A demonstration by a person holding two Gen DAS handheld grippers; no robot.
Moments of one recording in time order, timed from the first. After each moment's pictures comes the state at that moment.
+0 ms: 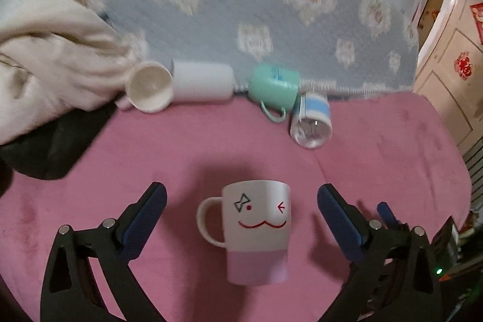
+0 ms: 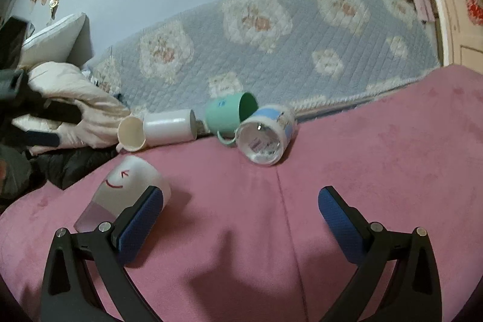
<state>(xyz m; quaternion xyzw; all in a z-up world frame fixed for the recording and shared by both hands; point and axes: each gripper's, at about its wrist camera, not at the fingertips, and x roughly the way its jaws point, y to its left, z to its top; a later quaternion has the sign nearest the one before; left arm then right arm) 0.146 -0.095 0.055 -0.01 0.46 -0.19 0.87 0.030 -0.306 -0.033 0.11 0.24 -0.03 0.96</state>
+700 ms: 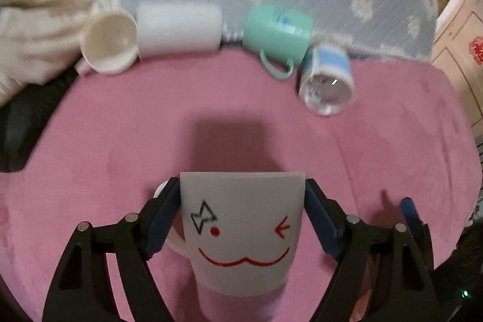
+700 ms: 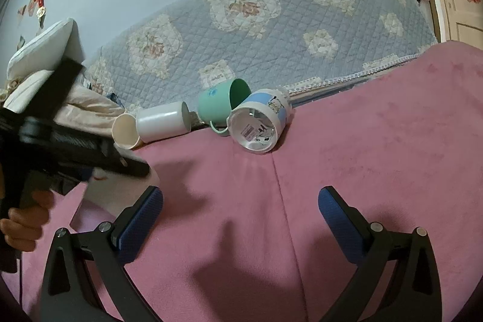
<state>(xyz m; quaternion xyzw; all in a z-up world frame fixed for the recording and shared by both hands) 0.168 -0.127 0.006 0.01 0.52 -0.18 0.84 0.035 -0.317 -0.040 0.13 0.25 -0.03 0.96</state>
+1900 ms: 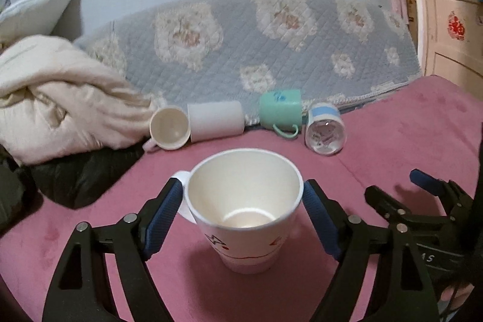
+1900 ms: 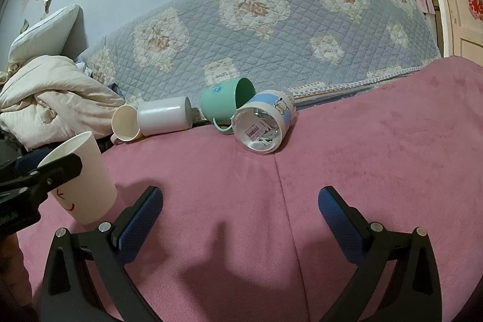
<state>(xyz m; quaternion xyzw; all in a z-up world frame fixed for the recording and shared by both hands) 0.065 -0.106 0.012 0.09 0.24 -0.14 0.95 0.035 -0.308 -0.041 0.11 0.25 -0.04 0.96</state>
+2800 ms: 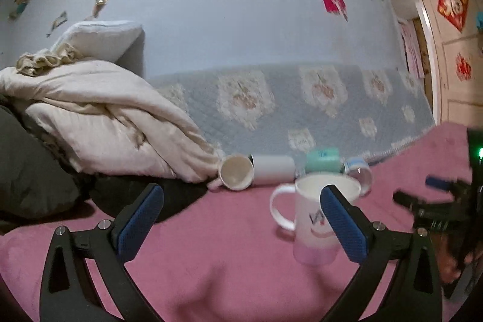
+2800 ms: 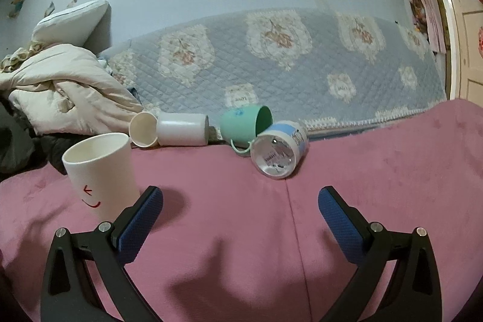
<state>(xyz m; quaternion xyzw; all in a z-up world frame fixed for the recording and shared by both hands) 0.002 -0.003 0.013 0.05 0.09 -0.09 0.99 0.015 -0.280 -0.020 0.04 0.19 -0.02 0.98</state>
